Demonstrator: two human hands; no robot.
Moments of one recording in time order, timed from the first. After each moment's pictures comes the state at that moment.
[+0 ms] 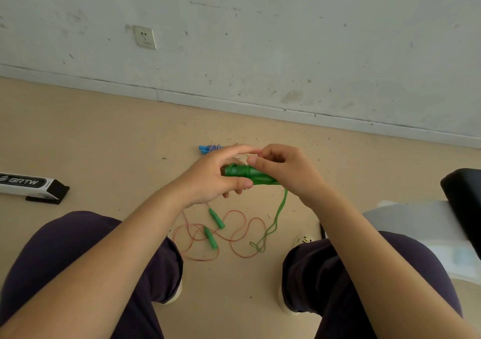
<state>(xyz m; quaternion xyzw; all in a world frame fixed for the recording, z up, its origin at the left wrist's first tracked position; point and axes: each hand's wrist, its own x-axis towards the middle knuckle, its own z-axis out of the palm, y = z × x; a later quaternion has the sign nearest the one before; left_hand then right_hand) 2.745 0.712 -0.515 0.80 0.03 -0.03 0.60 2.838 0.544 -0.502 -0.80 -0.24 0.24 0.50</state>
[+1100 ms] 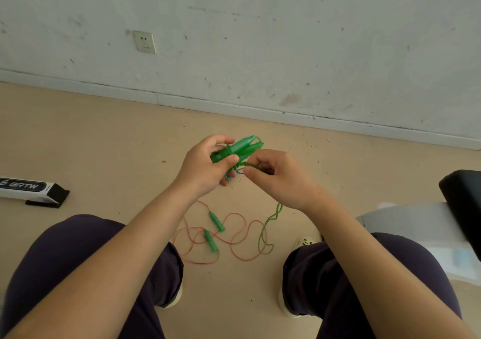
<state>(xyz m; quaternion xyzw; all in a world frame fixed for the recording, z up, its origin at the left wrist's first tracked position) 2.758 0.715 -0.525 0.76 0.19 0.12 0.61 2.822 0.549 -0.496 -0.79 -0.38 0.16 0.45</state>
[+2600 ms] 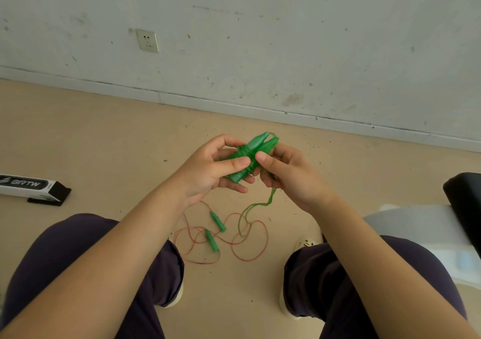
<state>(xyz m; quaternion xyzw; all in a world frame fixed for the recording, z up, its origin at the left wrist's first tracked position) 2.744 0.715 -0.503 0.61 0.10 0.00 0.78 2.837 0.546 -0.507 -0.64 -0.27 0.30 0.65</state>
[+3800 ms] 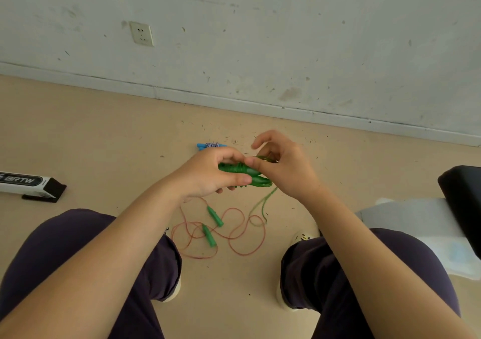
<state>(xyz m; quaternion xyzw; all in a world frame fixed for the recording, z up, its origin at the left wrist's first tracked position) 2.746 0.714 -0.512 0.81 0.11 -0.07 0.57 2.836 0.547 -0.507 -0.79 -0.30 0.15 0.51</state>
